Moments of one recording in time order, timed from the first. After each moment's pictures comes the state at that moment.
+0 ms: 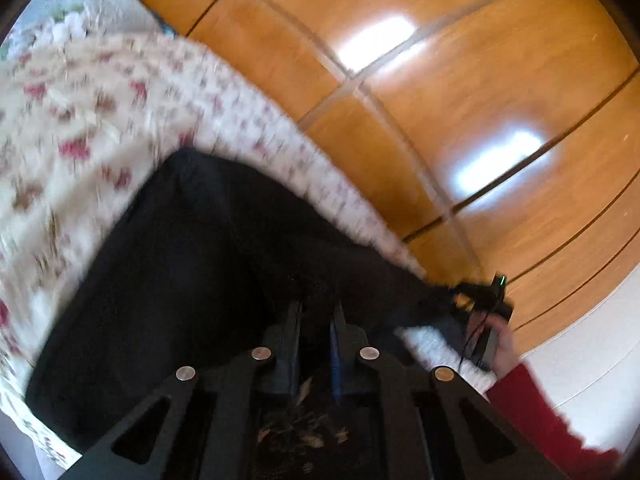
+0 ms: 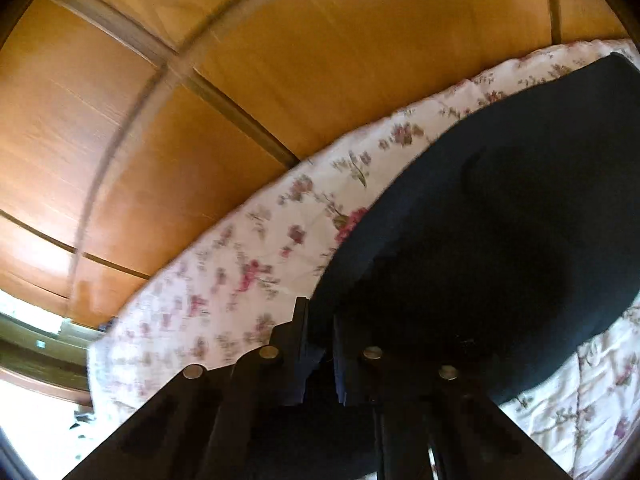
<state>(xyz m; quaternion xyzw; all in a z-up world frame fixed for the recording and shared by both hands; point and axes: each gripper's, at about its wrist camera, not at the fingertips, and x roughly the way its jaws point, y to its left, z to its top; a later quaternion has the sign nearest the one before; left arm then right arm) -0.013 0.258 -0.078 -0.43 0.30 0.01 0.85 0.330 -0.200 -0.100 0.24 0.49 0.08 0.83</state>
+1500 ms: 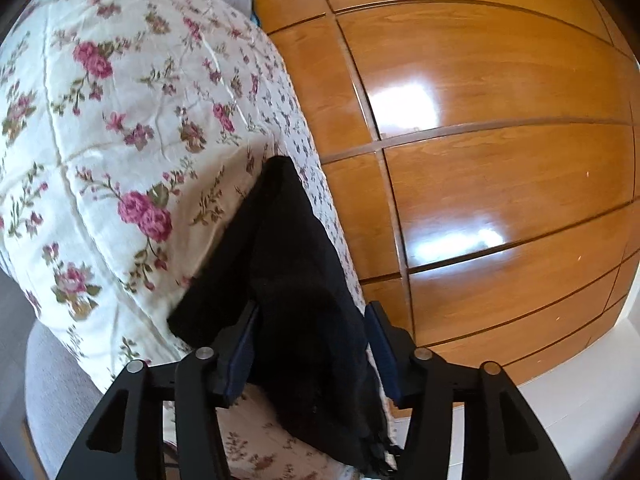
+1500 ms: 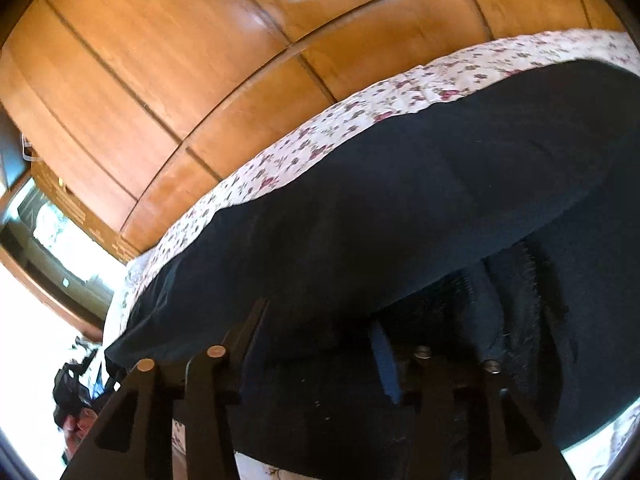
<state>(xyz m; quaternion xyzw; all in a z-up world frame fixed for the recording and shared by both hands) -0.116 0.315 -0.134 -0.60 0.22 -0.02 0.77 0.007 -0.245 -0.125 0.19 0.39 0.19 0.88</state>
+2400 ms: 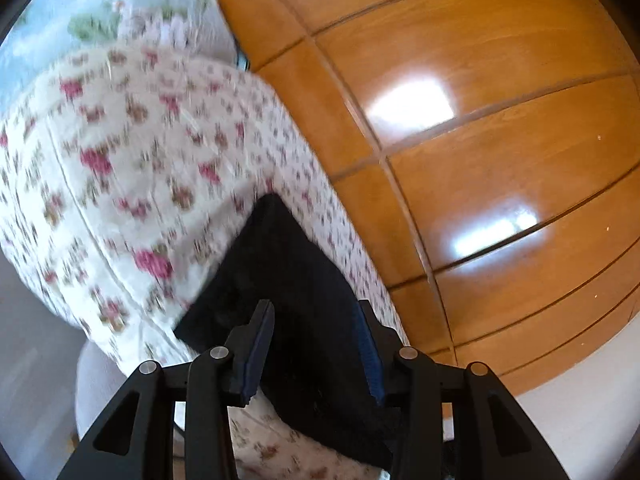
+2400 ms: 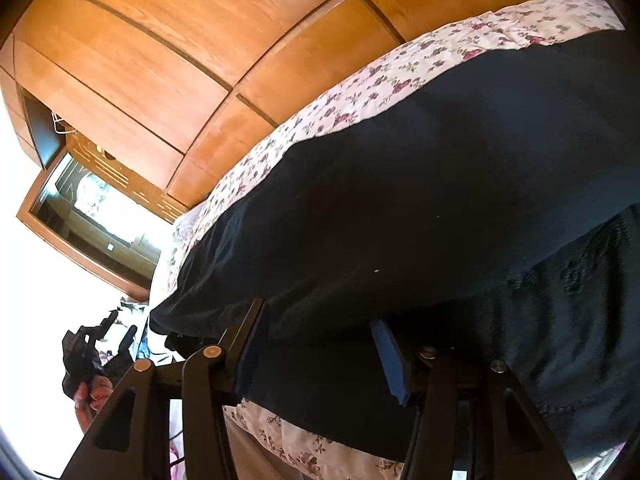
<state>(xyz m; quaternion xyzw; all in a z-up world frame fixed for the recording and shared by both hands) -0.119 0.295 -0.065 -0.52 0.26 0.05 0.81 0.016 -0.180 -0.138 0.21 0.45 0.29 0.82</state>
